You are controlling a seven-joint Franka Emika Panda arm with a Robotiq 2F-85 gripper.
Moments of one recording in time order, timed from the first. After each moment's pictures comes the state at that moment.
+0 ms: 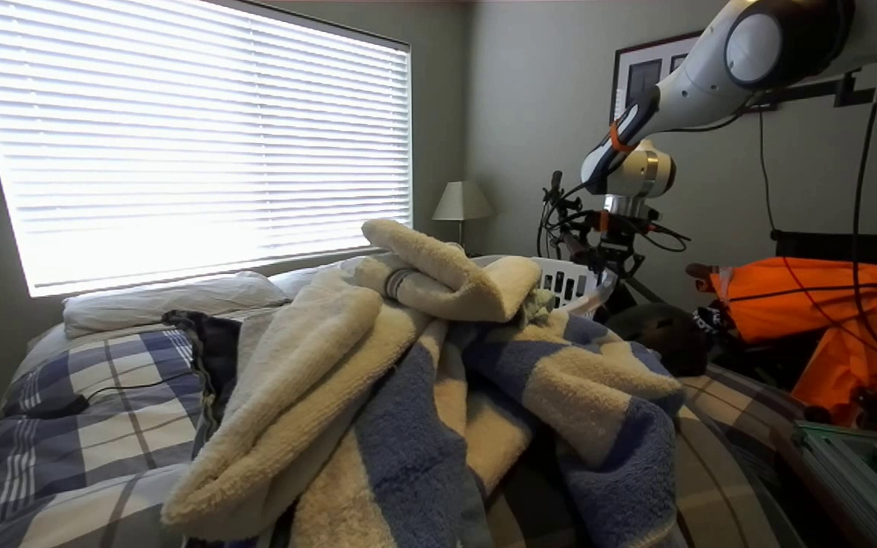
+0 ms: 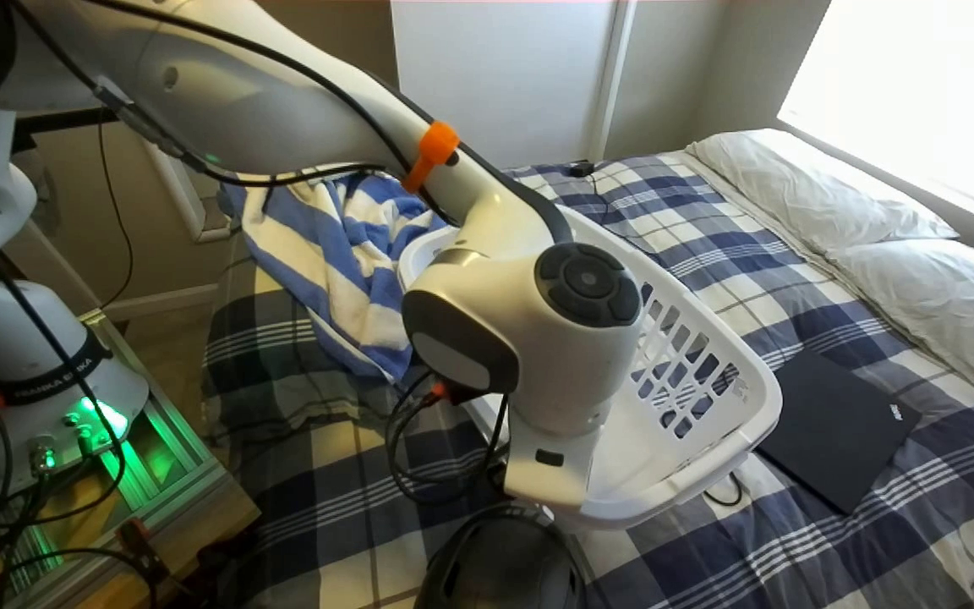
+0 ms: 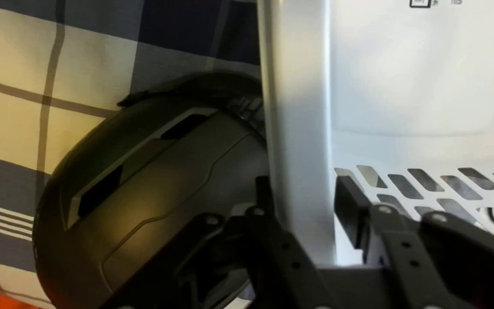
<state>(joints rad) -0.78 0.68 -0.42 -1.57 0.41 2.18 0.52</state>
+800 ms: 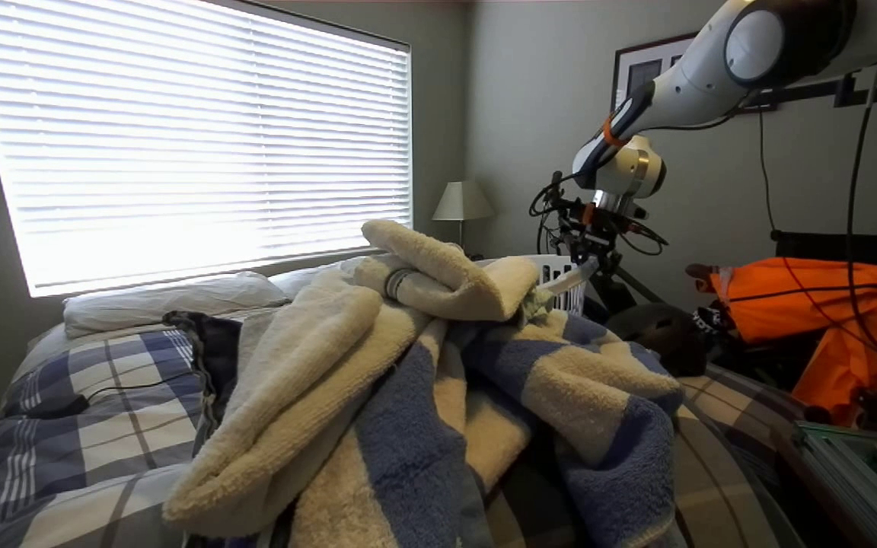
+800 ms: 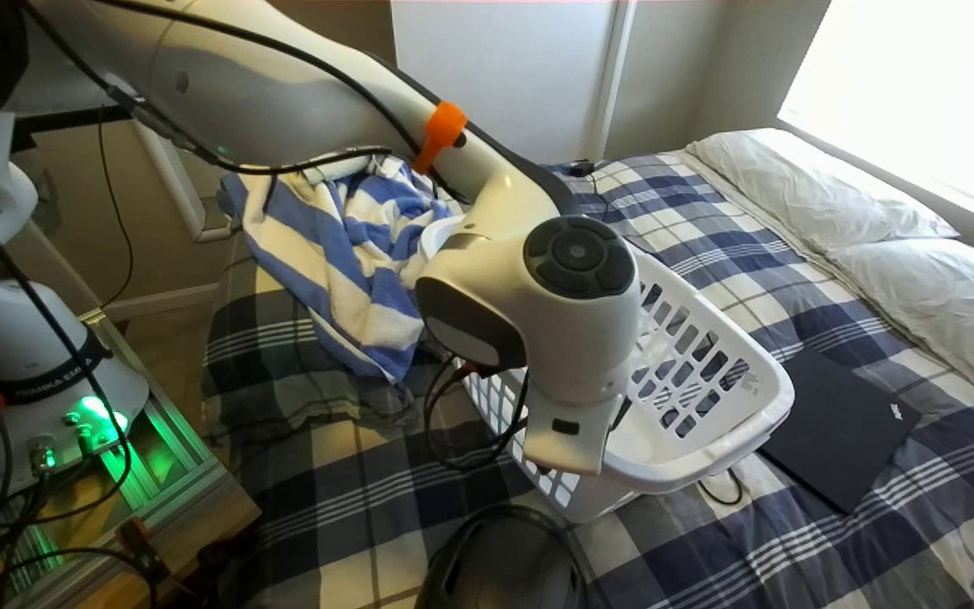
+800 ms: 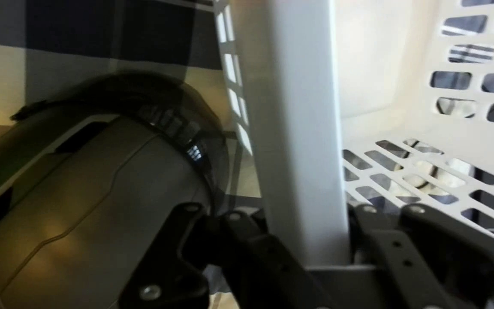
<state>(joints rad) -0.79 0.68 -0.36 -1.55 0.53 2.31 0.56</state>
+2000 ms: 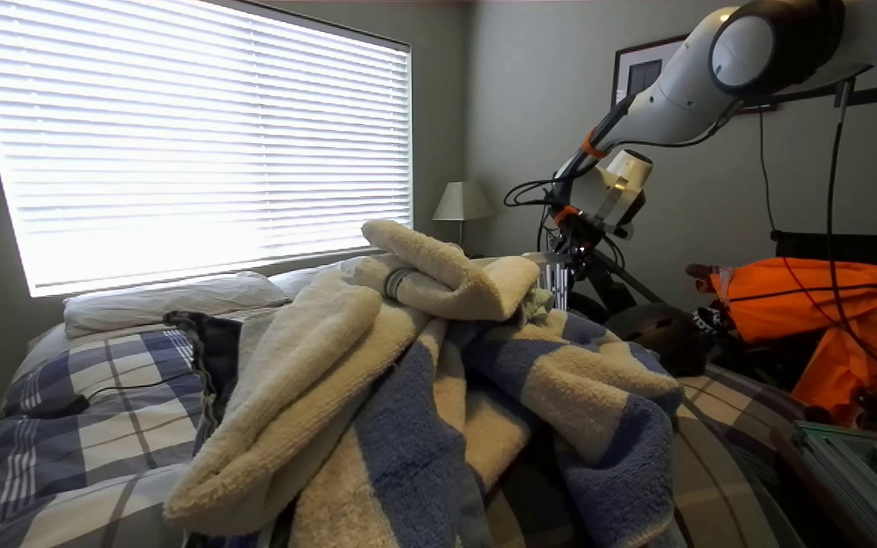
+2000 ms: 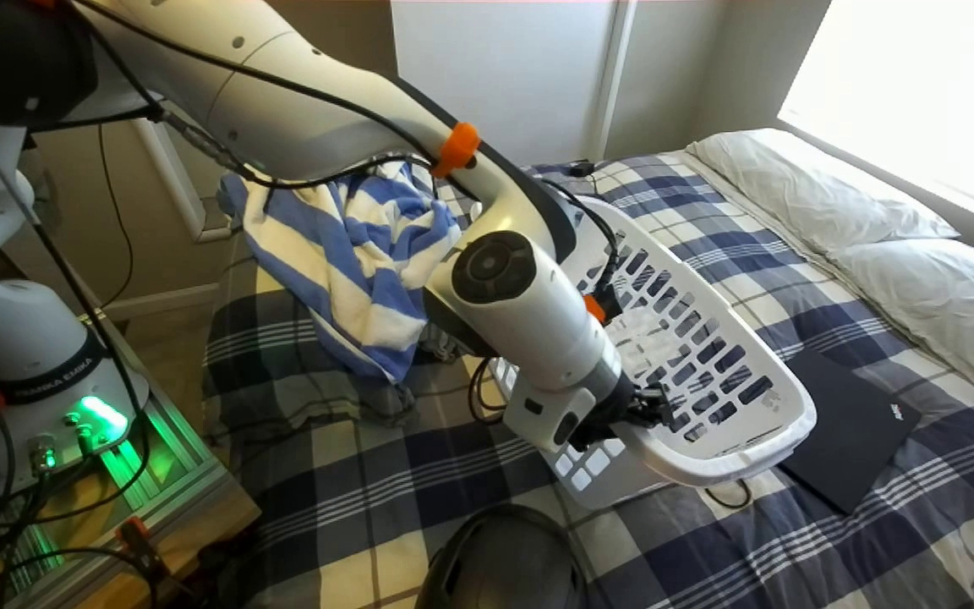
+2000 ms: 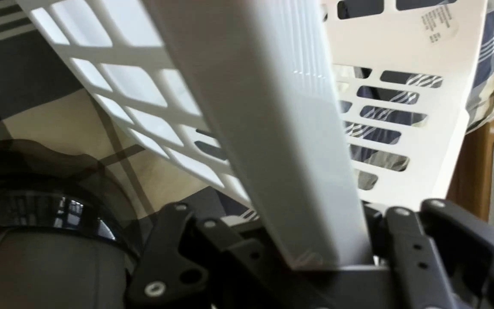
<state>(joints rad) -0.74 0.72 -0.30 -1.62 0.89 2.79 0.73</state>
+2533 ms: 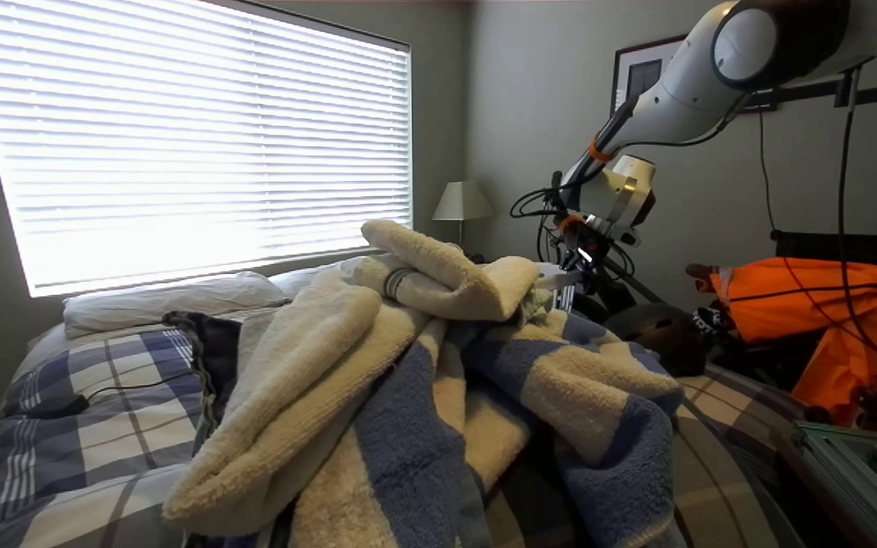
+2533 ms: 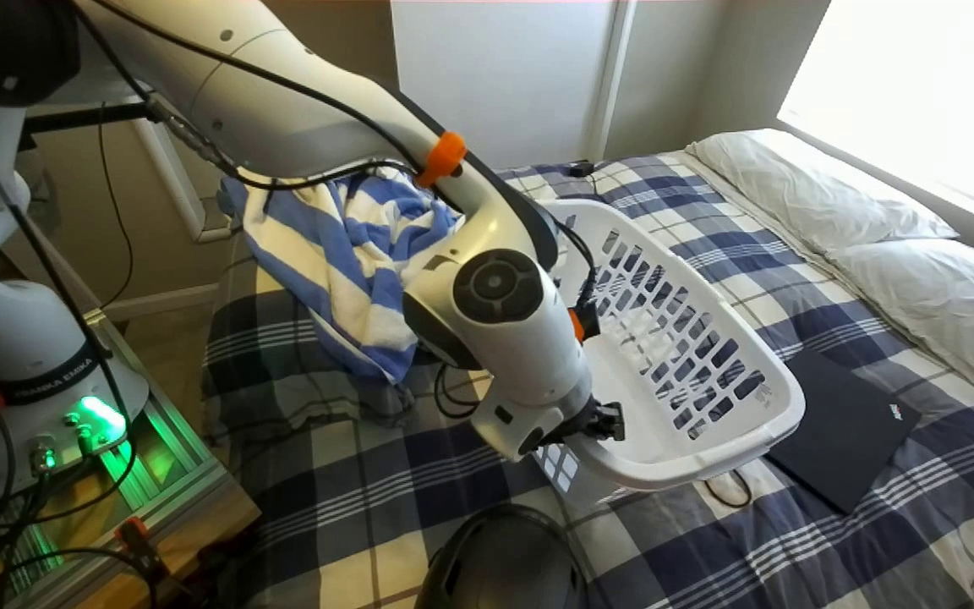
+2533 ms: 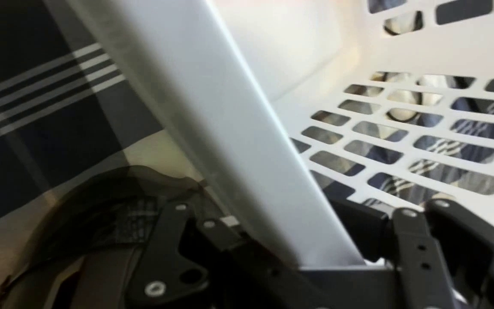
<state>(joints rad) -0.69 0.69 -0.37 -1.70 0.82 2.61 0.88</state>
